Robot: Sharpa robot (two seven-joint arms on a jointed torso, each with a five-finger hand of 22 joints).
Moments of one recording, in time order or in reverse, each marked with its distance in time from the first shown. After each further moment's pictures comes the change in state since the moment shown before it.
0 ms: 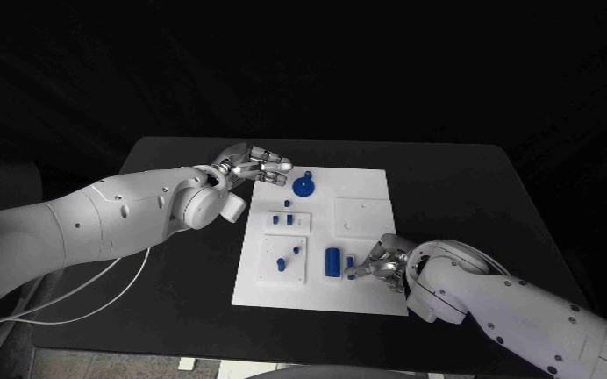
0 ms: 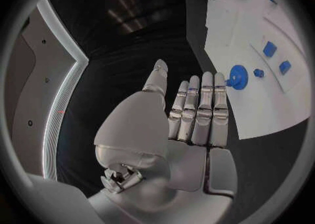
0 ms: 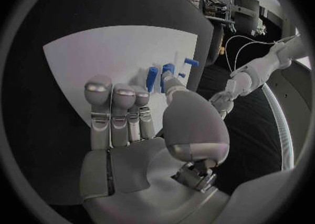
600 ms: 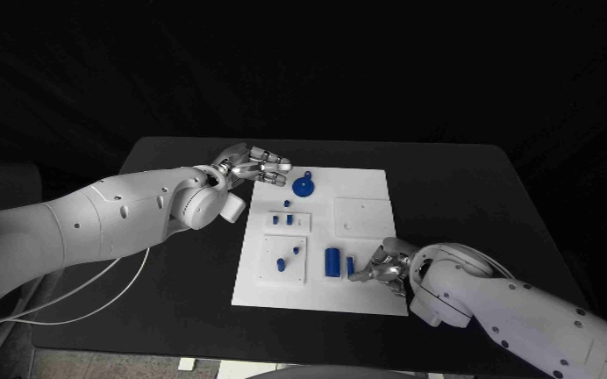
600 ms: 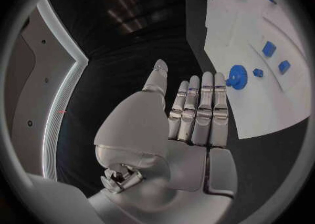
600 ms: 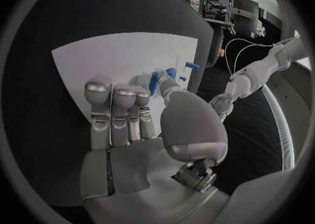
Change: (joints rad) left arm 0.000 -0.001 0.000 0.000 -0.001 0.000 -0.004; left_hand 0.000 0.000 0.000 0.000 0.000 0.000 0.000 0.000 0.000 0.000 0.000 0.000 0.000 0.000 0.000 0.000 0.000 0.000 0.000 0.000 0.000 -0.001; right arm -0.009 -0.015 0.001 0.005 -0.001 0.022 0.009; right_hand 0.021 0.031 0.070 -0.059 -0.071 0.001 -0.001 0.004 0.003 0.000 0.000 0.000 -0.002 0.000 0.000 0.000 0.001 0.000 0.000 0.000 0.000 0.000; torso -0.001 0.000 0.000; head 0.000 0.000
